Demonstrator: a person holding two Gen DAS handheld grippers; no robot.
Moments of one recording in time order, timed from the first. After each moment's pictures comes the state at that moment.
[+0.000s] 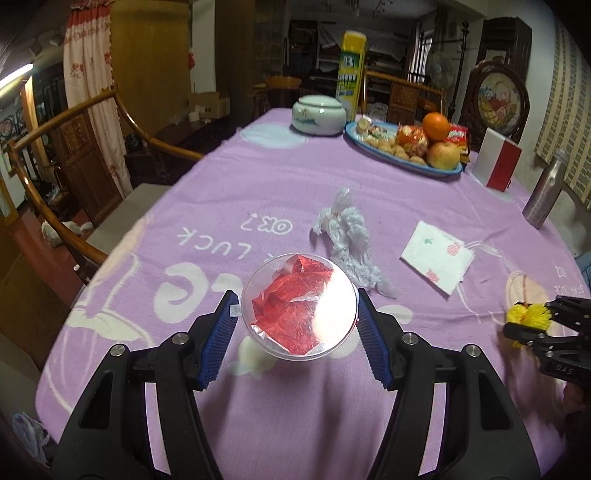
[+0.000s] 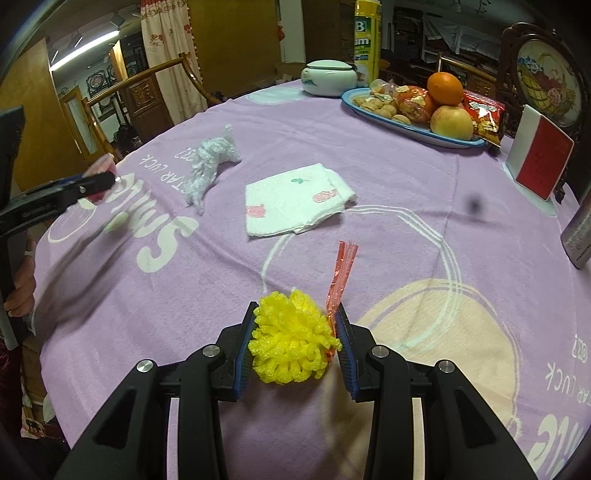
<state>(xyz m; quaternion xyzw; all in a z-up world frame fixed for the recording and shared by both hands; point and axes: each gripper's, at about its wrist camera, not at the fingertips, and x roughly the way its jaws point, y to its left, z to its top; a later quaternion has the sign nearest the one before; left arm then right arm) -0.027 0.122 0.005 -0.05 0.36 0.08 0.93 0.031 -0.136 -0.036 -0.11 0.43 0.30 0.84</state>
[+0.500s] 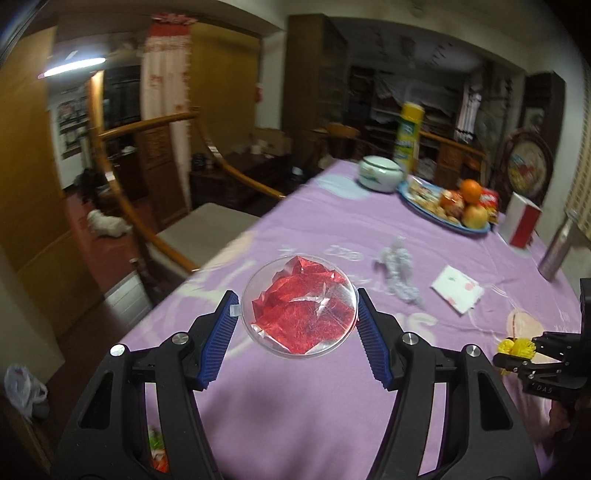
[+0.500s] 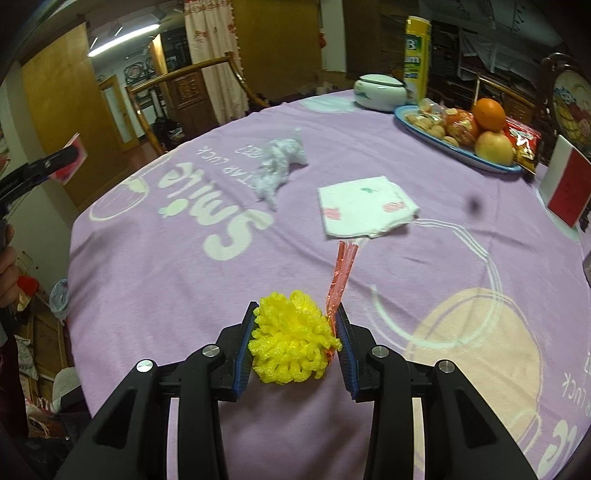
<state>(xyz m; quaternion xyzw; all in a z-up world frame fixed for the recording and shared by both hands) -0.153 0.157 0.052 -0.09 0.27 0.20 0.94 -0.009 -0.110 -0.024 -0.13 0.41 0.37 0.83</state>
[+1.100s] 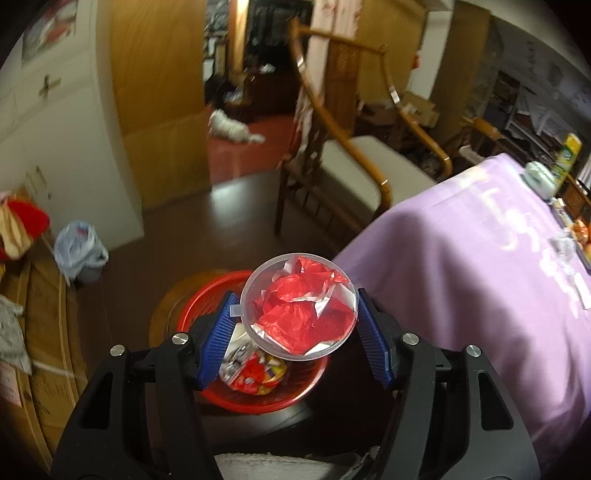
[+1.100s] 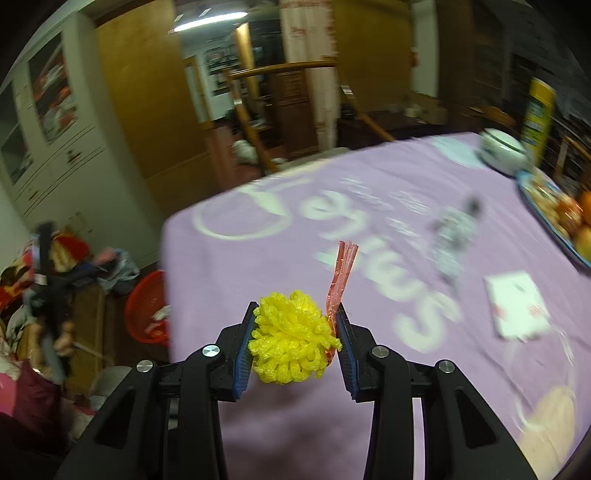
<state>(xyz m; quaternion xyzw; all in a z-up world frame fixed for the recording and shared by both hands) -0.334 0.303 -0.065 -0.24 0.34 0.40 0.81 -0.085 0.040 0.020 -0.17 0.37 0.51 0.76</state>
